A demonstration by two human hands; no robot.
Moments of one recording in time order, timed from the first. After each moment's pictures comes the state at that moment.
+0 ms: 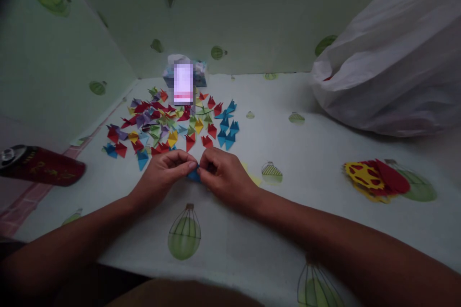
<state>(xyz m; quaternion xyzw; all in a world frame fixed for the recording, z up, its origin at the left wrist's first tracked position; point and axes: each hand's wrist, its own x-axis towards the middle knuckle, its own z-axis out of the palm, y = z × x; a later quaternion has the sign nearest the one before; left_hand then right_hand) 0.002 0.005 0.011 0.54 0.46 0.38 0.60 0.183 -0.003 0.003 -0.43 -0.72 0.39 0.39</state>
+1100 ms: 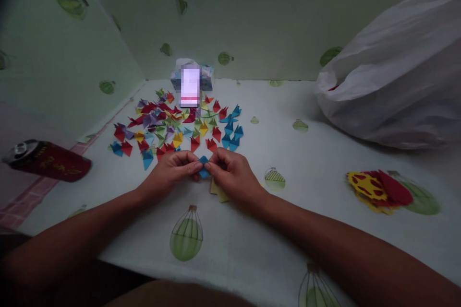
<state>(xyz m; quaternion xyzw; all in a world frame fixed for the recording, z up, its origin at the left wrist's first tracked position) -0.002 0.013 0.007 0.57 0.46 0.33 0.60 0.184 -0.003 0.001 -0.47 -0.63 0.48 0.39</state>
